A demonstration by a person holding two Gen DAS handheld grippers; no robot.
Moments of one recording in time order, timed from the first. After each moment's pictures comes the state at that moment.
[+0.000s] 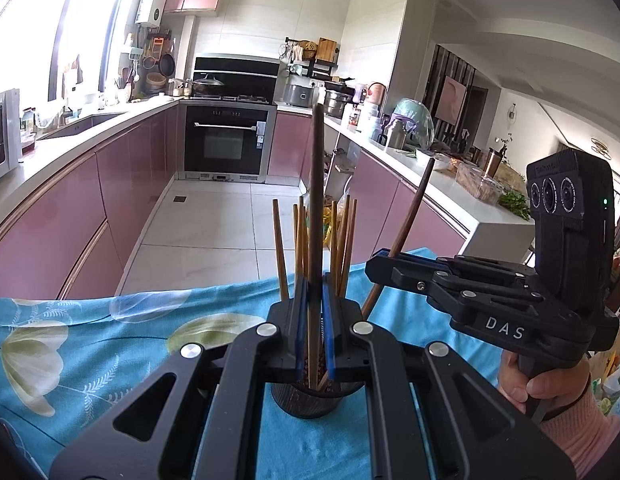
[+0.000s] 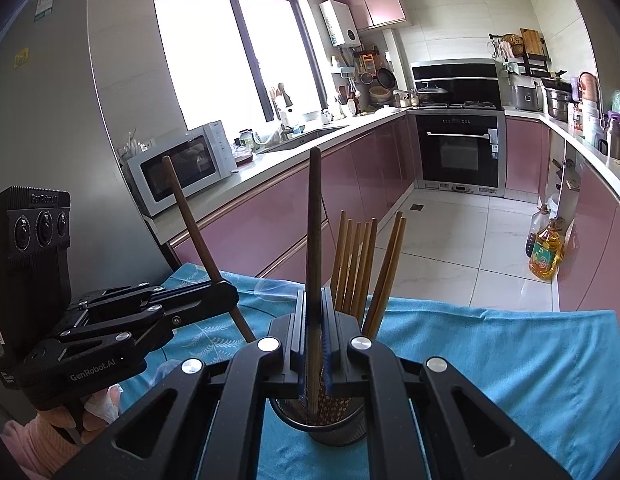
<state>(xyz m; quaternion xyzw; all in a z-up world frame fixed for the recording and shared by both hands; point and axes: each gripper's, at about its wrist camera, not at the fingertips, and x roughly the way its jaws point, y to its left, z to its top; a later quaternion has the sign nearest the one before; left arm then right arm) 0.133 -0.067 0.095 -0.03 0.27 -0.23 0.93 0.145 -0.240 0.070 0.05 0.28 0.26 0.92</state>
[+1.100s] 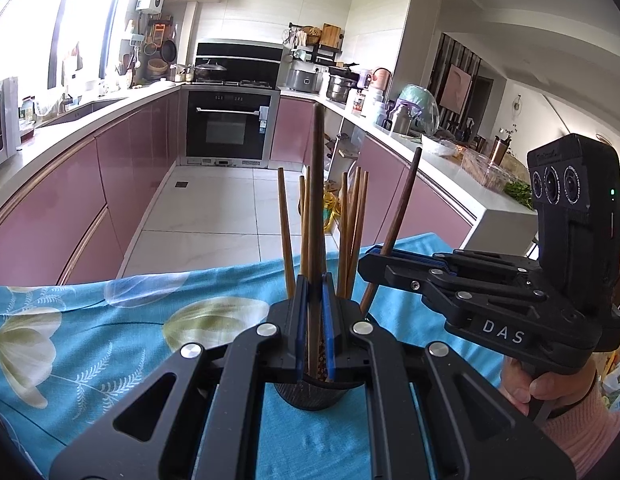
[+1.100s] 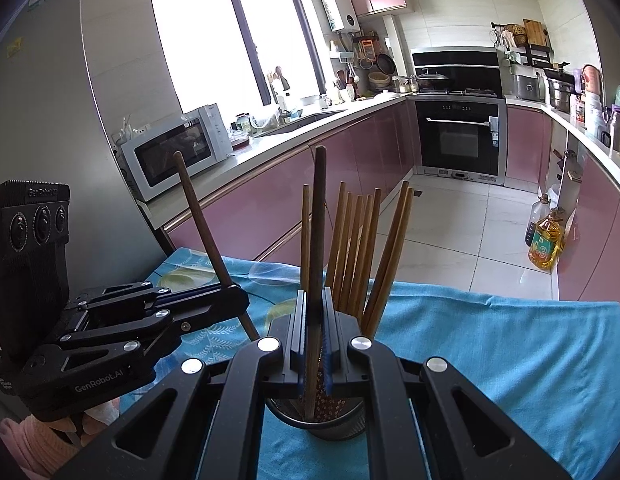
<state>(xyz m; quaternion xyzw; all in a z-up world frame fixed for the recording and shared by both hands) 0.147 -0.073 0.069 -0.03 0.30 -0.23 0.93 0.153 -0.232 0.057 0.04 0.31 0.26 0.91</state>
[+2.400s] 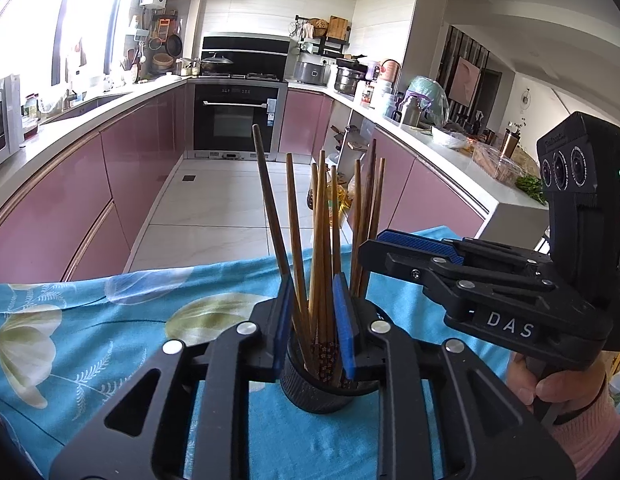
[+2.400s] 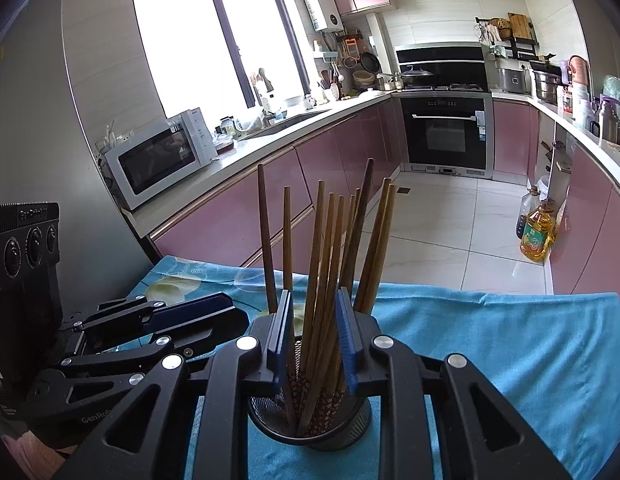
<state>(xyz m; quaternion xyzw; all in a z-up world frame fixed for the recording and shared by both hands) 0.162 -0.080 0.049 -0.02 0.31 -0.21 0.93 0.164 -0.232 0.047 0.06 0.31 0.23 0.92</state>
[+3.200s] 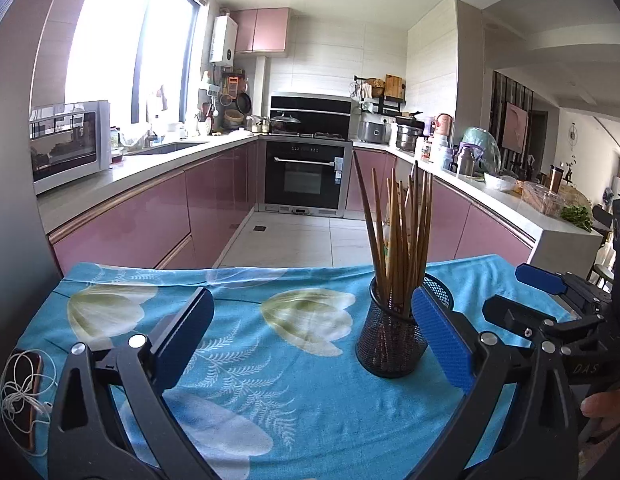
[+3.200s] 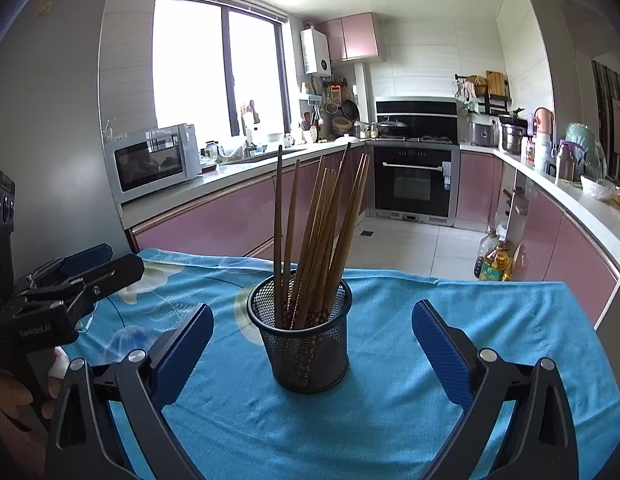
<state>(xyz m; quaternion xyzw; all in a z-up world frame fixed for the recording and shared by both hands) 0.040 -0.023 0.033 -0.02 0.19 -0.08 0.98 0.053 -0.233 0.016 0.00 0.21 0.16 0.96</state>
